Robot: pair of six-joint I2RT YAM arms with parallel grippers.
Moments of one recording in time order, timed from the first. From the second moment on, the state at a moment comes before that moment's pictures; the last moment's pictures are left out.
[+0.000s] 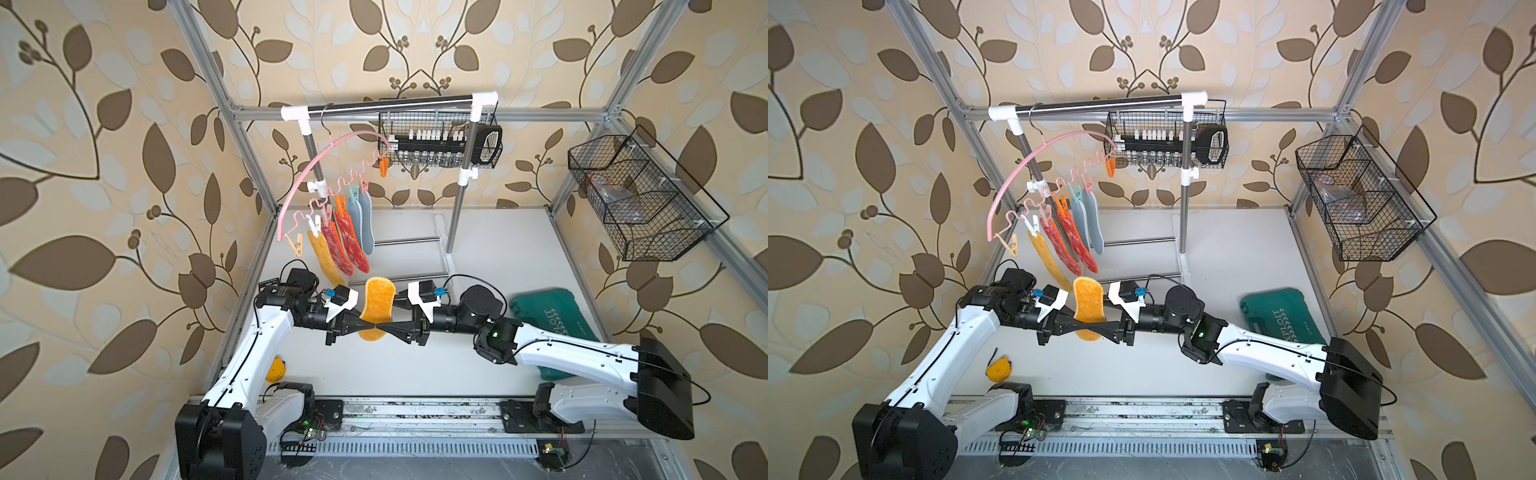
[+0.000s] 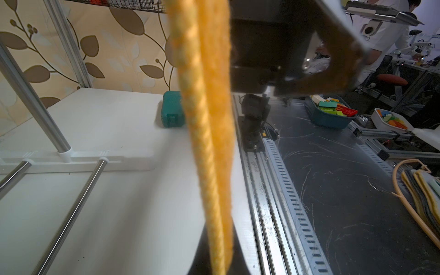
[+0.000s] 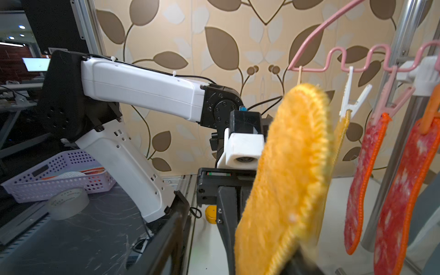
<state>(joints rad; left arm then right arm) -0.12 1.07 0.85 -1.20 1.36 1.35 1.03 1.30 0.79 0.64 -0.42 0.11</state>
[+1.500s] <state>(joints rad) -0.12 0.95 0.49 -0.69 0.60 0.95 0.28 1.24 0.65 -0.58 -0.33 0.39</state>
